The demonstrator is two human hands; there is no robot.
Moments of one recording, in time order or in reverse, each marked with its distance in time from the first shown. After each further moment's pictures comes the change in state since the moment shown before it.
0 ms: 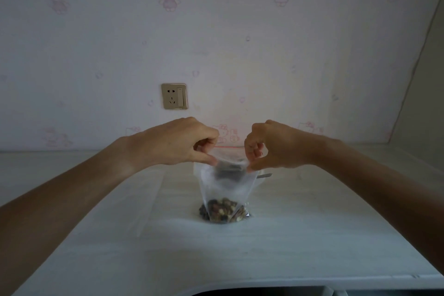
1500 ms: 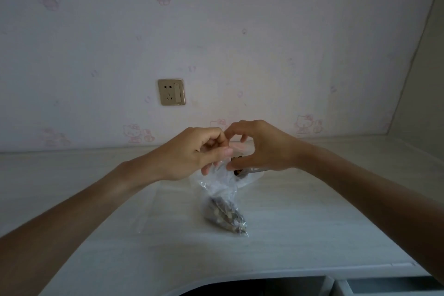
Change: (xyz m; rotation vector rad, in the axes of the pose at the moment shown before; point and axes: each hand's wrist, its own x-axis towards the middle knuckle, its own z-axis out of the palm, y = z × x) left_hand -0.013 0.041 0.026 -0.591 0.109 -0.124; right_hand 0.005 -0.021 0.021 0.329 0.147 -0.023
